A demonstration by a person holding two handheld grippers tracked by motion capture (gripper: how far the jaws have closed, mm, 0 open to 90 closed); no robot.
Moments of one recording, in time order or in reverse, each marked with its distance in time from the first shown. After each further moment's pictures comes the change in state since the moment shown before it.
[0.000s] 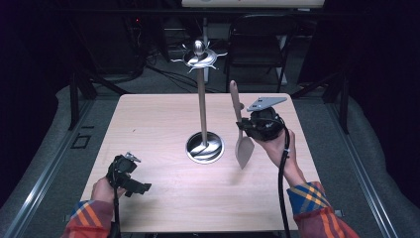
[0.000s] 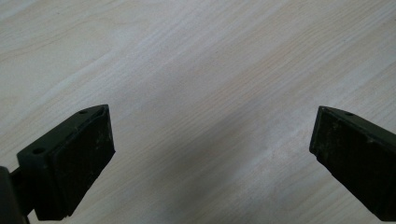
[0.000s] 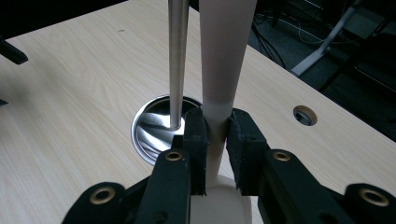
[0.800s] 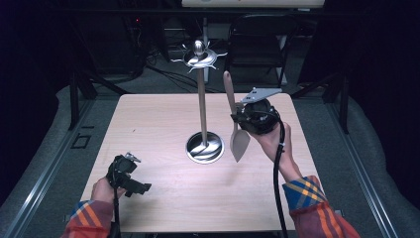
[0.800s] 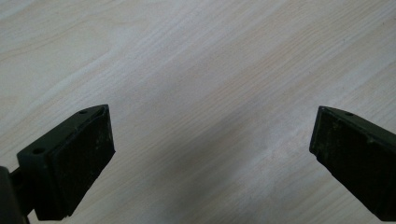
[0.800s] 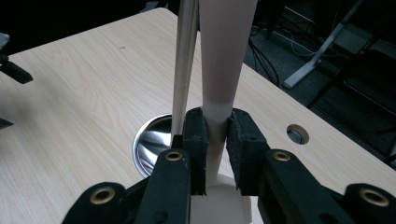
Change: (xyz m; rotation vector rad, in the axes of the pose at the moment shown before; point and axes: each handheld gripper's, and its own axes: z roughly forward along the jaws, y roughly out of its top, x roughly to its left) left arm 0.000 0.000 0.000 0.001 -0.002 0.001; right arm 0.011 0.029 -0.007 -0.032 -0.025 -0.022
